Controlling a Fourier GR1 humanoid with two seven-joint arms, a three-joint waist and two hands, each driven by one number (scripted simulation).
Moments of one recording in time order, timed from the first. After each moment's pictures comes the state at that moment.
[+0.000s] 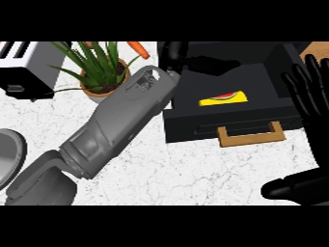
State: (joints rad) left arm -1.31 0.00 -0.58 -0.45 0.70 0.47 -0.40; right arm -0.17 -0.10 -0.09 -2.00 -0.27 0.20 0.14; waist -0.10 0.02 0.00
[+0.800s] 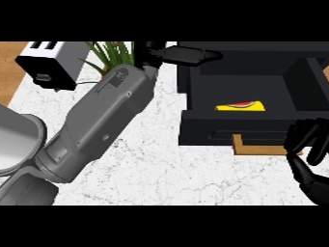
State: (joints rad) left arm -1.17 0.09 -0.43 -0.68 0.78 0.40 -0.43; right arm -0.07 -0.22 -0.10 -2.09 -0.26 0.33 0.17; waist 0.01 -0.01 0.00
